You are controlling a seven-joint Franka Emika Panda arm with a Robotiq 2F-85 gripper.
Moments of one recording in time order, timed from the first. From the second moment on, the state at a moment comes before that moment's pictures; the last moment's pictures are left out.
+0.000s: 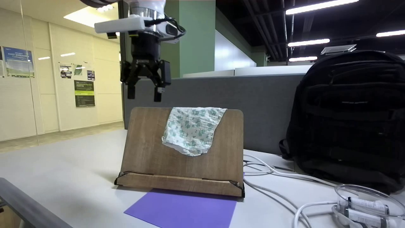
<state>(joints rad) 0.02 -0.28 -0.01 -2.51 0.07 2.20 -0.10</state>
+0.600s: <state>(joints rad) -0.01 -0.13 -0.01 -2.38 -0.06 2.37 -0.09</state>
